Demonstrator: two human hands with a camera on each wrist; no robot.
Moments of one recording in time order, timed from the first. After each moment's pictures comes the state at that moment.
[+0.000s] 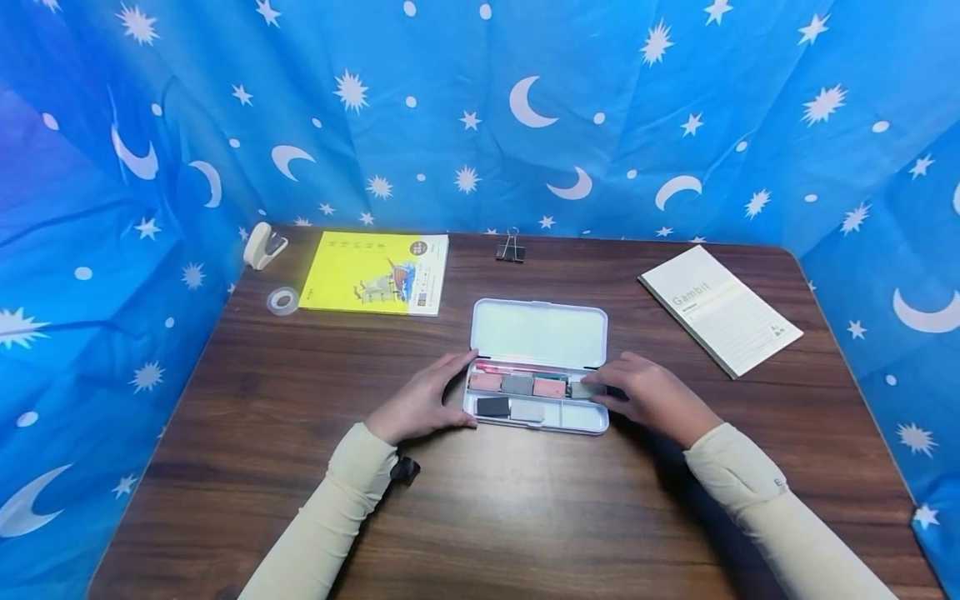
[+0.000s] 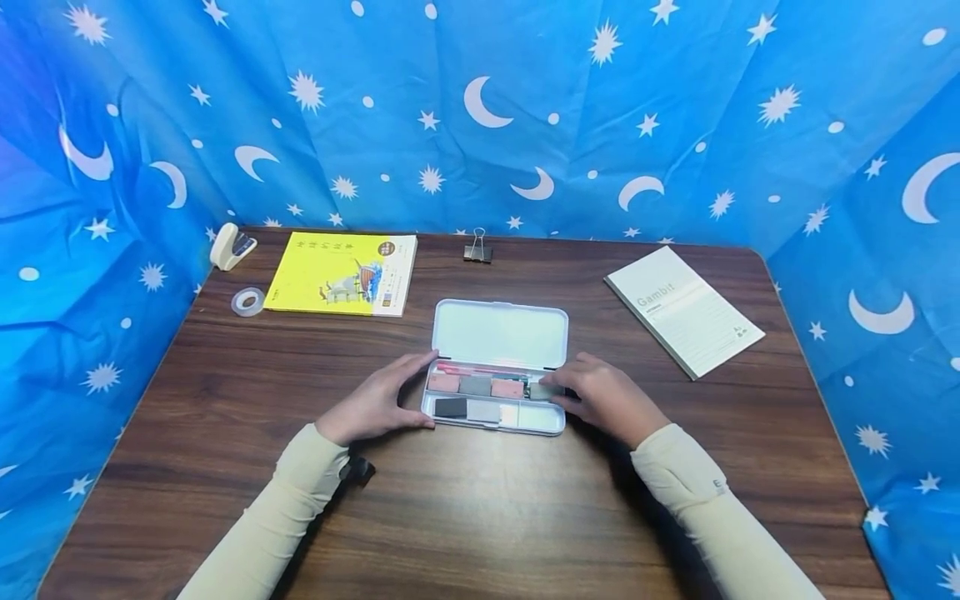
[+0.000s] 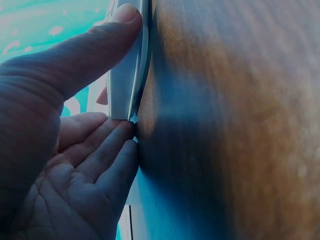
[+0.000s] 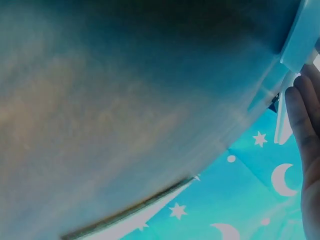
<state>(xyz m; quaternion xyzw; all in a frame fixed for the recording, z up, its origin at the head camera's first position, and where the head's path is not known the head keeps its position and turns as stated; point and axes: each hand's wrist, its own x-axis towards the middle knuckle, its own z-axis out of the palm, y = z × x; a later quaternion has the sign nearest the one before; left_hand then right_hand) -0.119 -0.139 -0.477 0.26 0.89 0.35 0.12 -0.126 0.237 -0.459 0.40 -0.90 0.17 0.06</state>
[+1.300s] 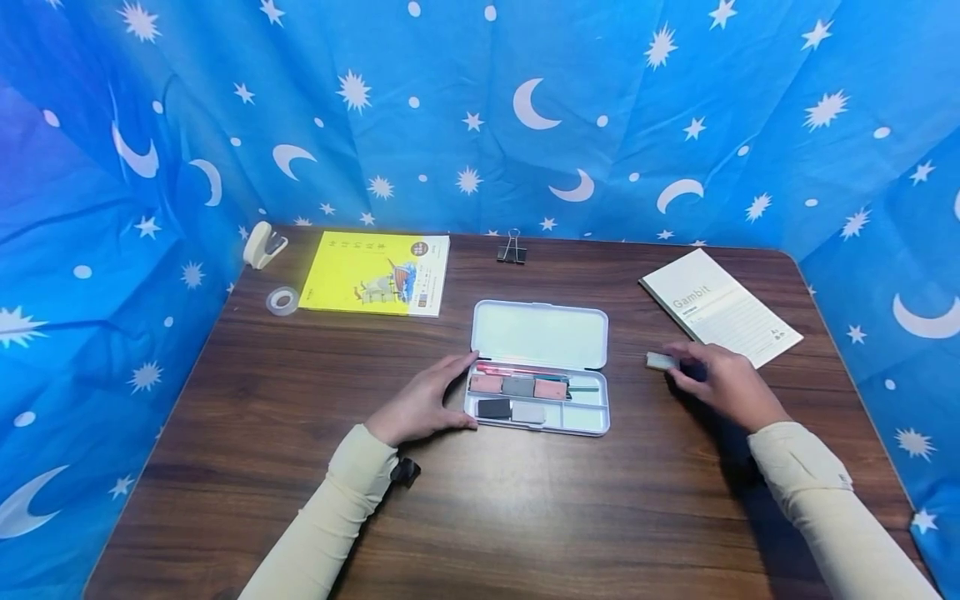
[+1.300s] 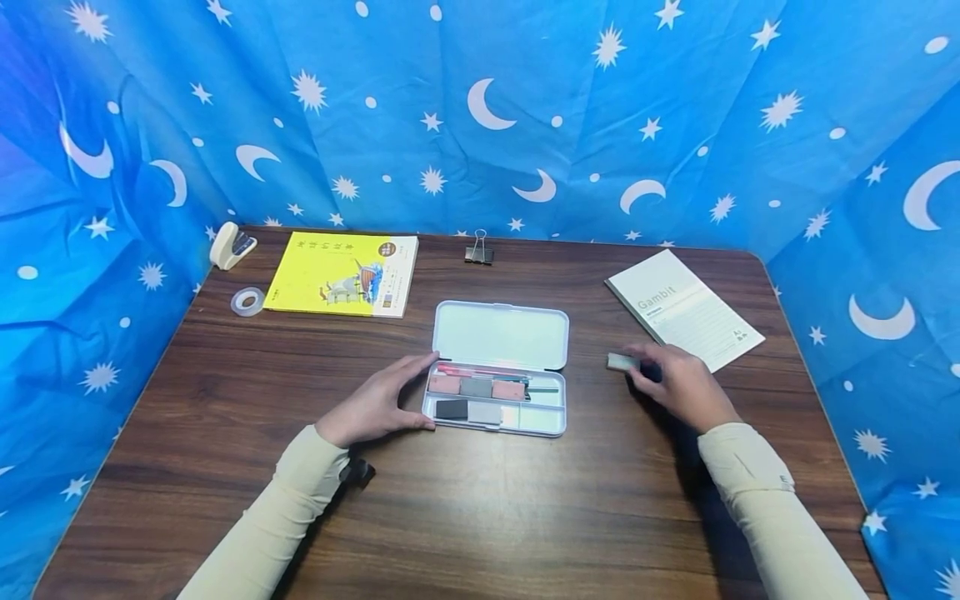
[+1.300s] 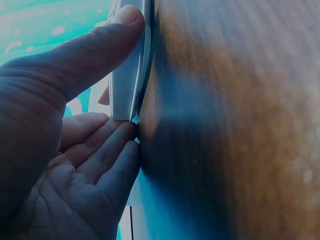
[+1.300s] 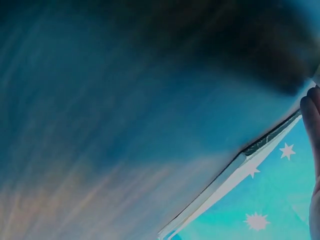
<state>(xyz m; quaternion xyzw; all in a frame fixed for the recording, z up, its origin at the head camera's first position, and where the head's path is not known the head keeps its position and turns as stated) -0.119 -0.140 -0.477 0.24 0.89 0.35 0.14 -0.146 0.332 -0.474 0.28 -0.93 0.20 0.13</state>
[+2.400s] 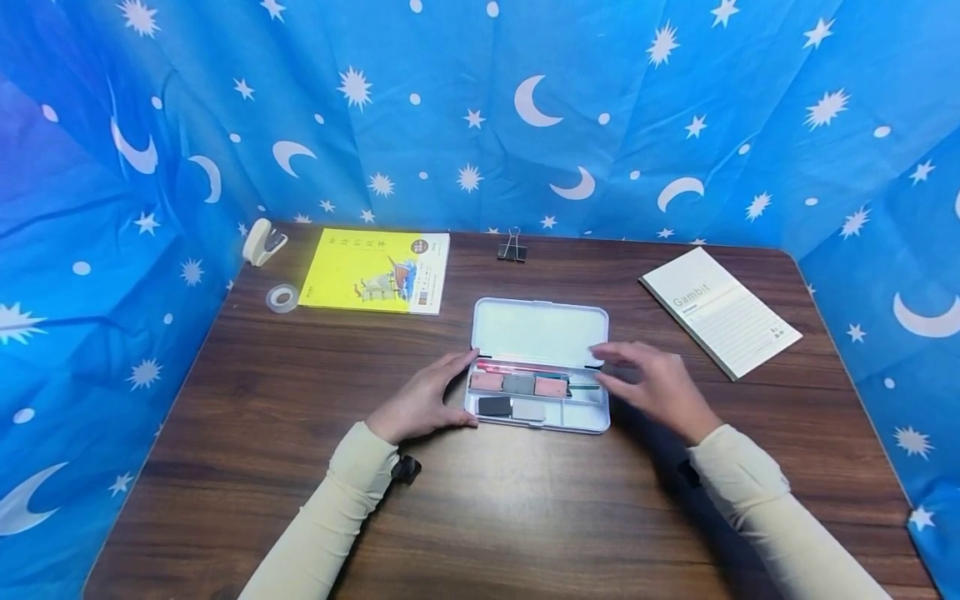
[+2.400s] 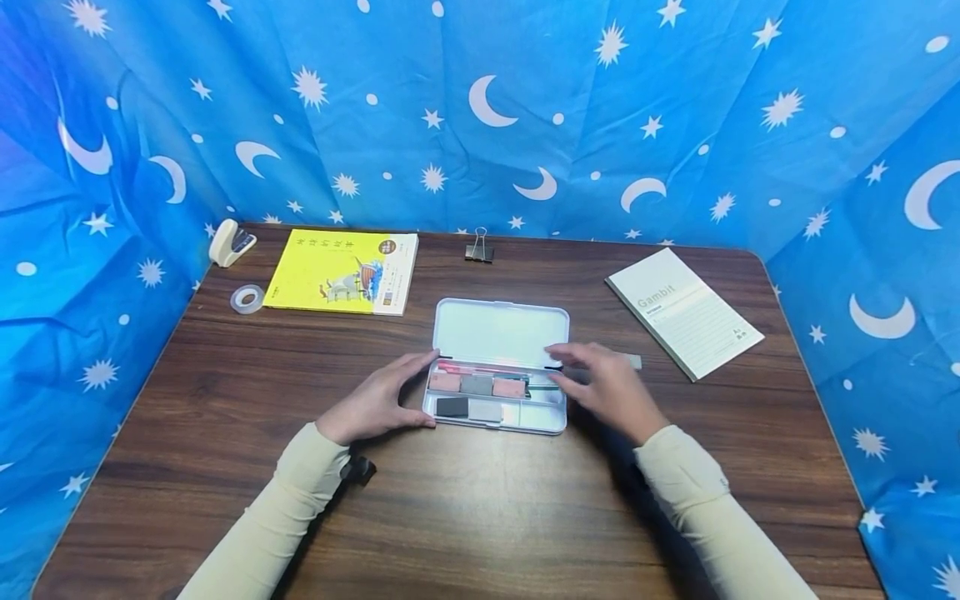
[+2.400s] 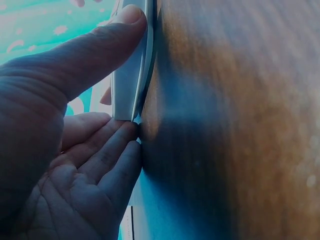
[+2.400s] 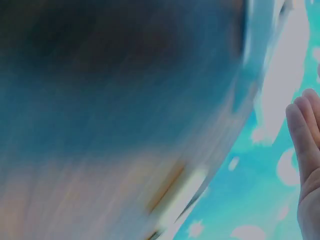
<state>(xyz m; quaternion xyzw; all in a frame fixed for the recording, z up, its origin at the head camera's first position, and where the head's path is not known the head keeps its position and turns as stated) -0.119 -0.140 -0.476 0.25 0.89 0.35 0.14 -0.126 0.231 -0.449 0.29 -0.91 0.28 0.11</state>
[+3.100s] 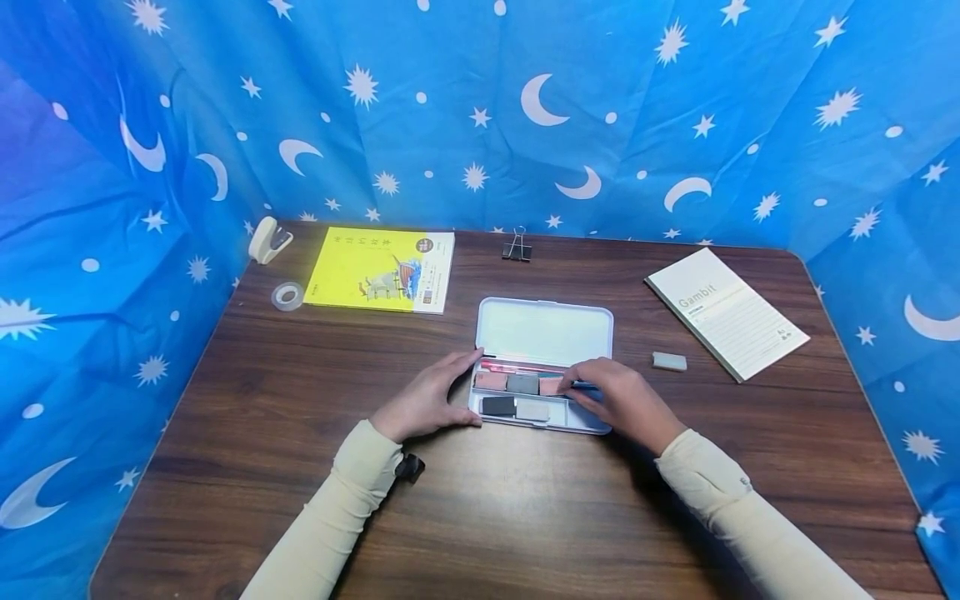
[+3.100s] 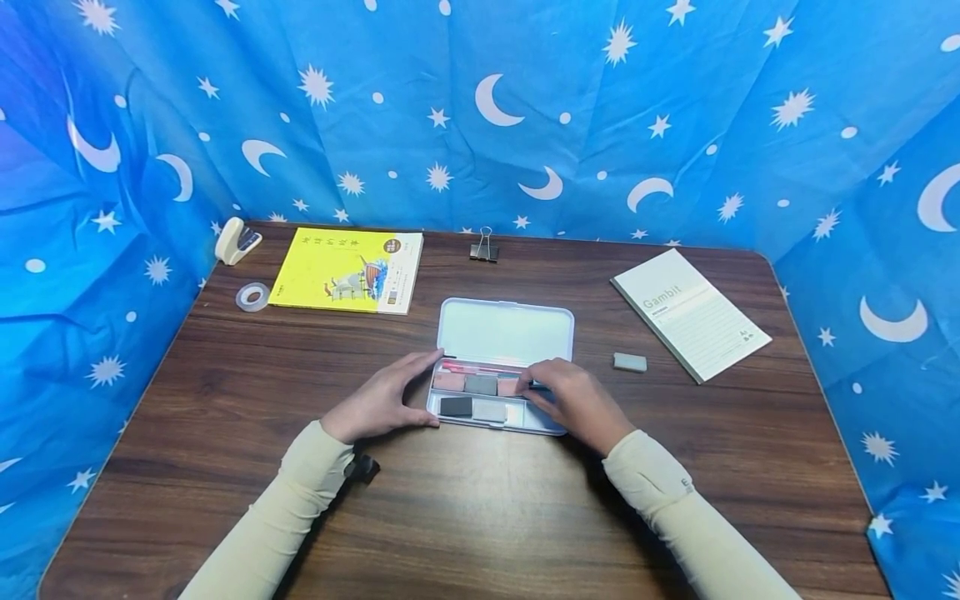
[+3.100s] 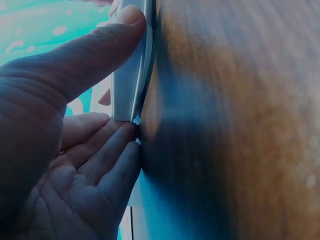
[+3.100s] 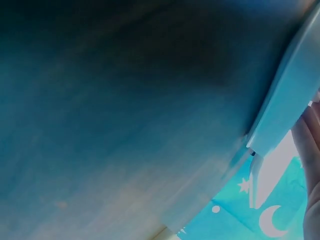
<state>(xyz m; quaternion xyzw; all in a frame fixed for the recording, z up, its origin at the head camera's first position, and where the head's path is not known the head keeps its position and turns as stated) -0.120 -0.140 -0.476 0.24 0.90 0.34 0.14 -0.121 0.193 -0.466 0.37 -0.89 0.25 0.08</state>
